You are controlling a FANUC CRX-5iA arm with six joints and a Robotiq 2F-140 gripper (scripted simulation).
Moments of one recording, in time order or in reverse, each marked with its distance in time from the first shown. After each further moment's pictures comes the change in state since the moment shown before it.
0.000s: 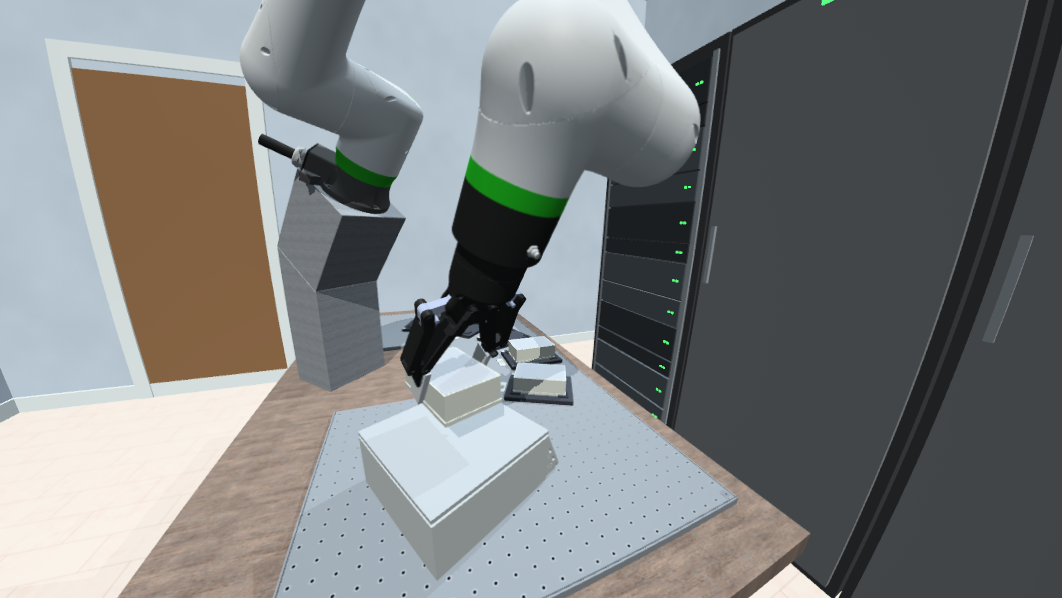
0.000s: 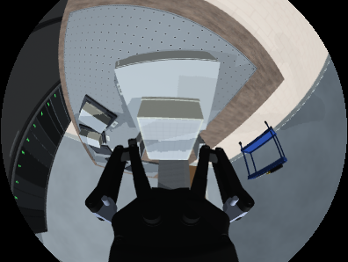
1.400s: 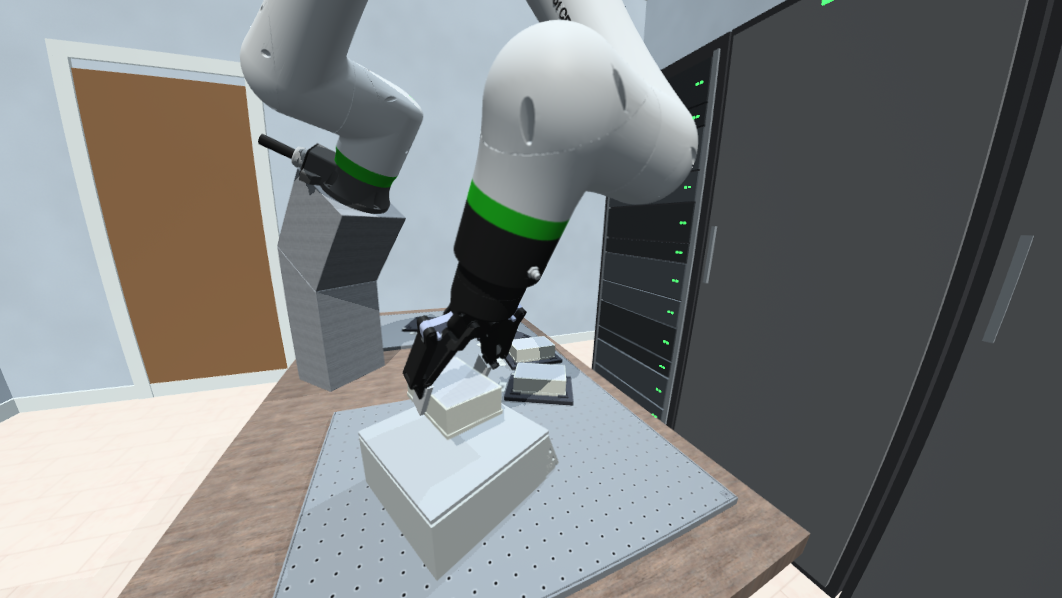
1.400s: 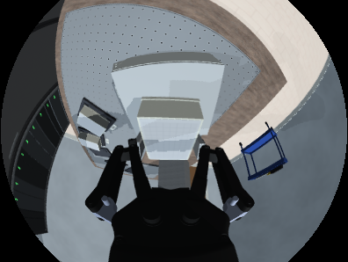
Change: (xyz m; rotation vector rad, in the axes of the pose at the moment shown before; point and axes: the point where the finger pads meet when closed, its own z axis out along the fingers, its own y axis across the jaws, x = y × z) arm 0.009 -0.002 0.016 0.000 0.000 0.000
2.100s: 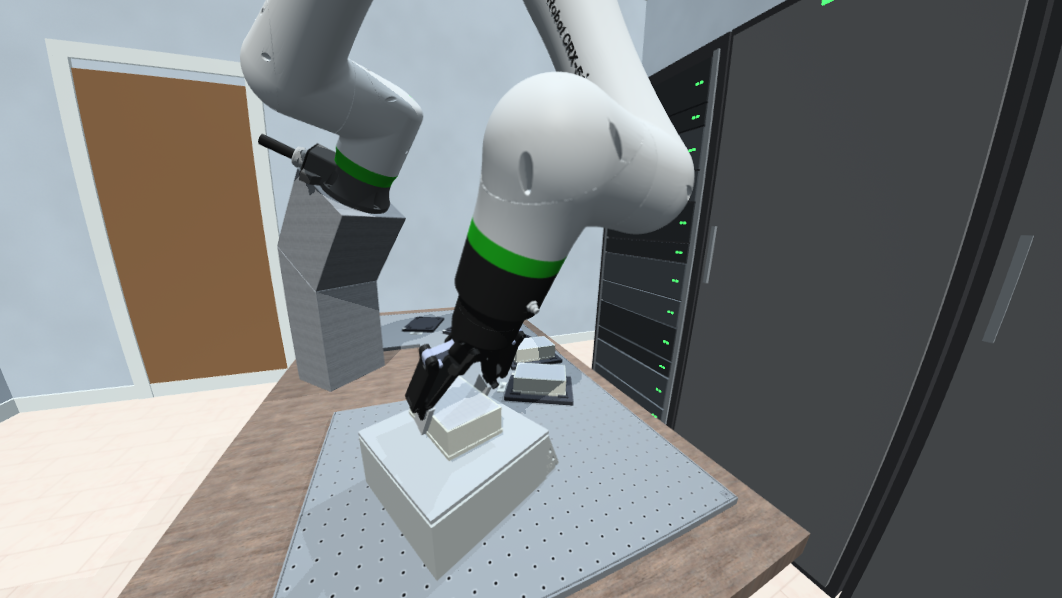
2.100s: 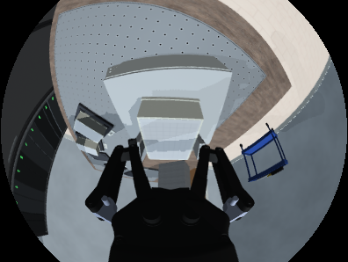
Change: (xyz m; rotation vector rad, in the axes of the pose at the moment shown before) arm 0.016 0.000 0.027 0.000 0.000 0.000
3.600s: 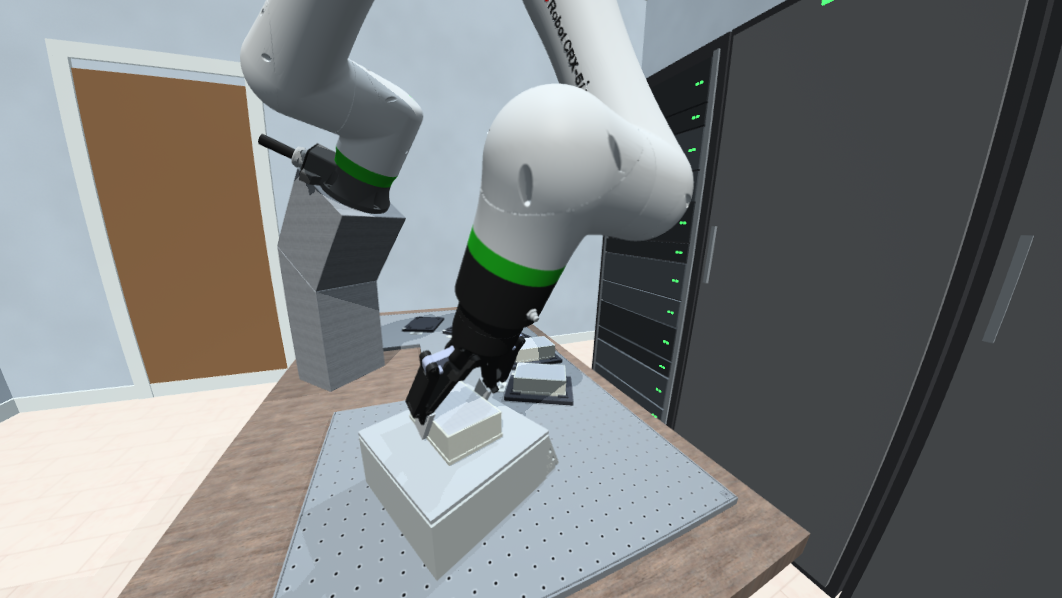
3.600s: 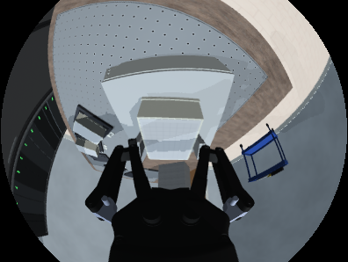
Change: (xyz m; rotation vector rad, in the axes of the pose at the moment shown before) arm 0.004 0.000 0.006 0.000 0.000 0.000
